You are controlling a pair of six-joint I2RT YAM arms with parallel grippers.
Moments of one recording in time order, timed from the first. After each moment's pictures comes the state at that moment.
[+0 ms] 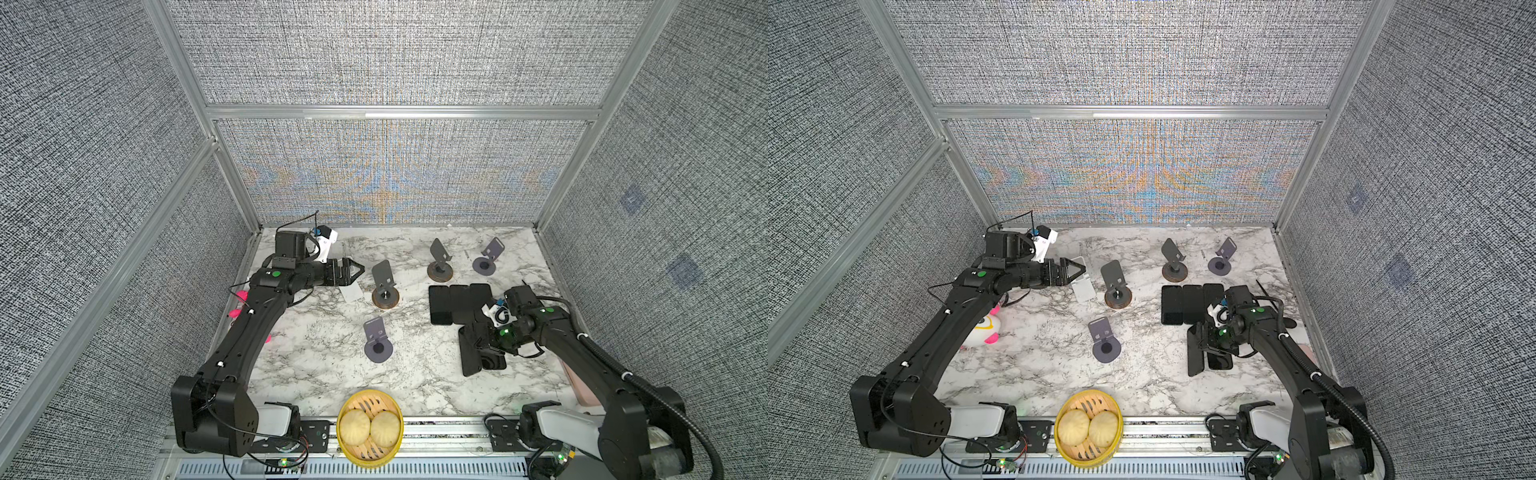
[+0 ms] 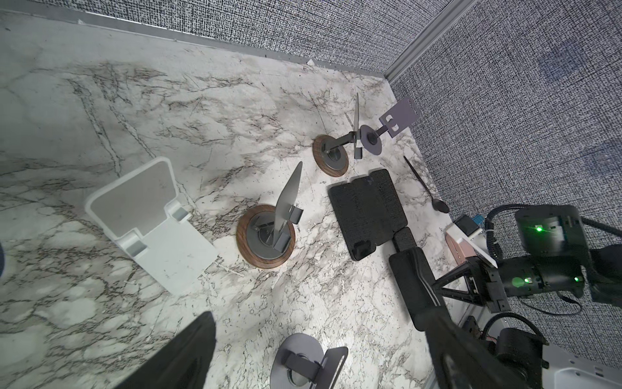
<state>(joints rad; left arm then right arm) -0.19 1.33 1.17 -0.56 0.66 -0.21 0.15 1.20 0.73 -0.87 -0.48 0.28</state>
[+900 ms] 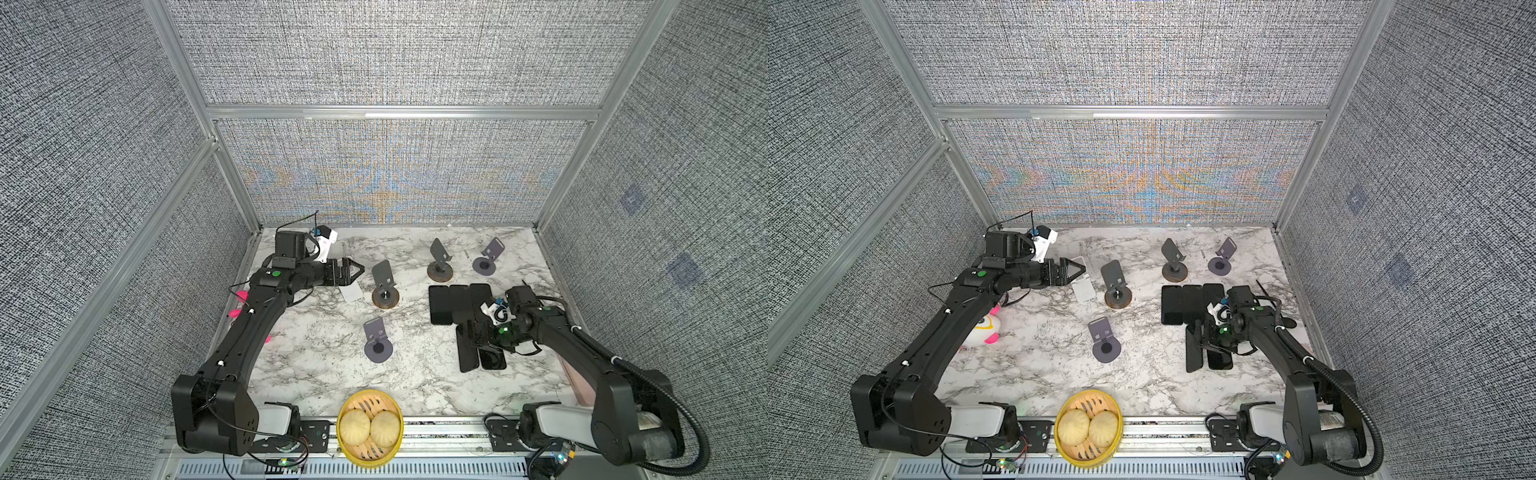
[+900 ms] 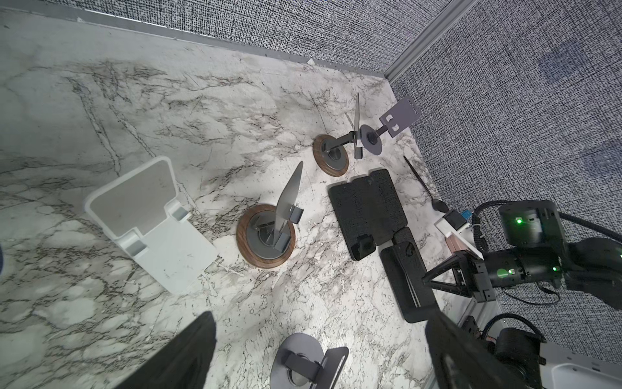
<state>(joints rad) -0.18 1.34 1.17 -0.56 0.67 -0.21 0.10 1.28 0.71 -0.78 -0.53 0.23</state>
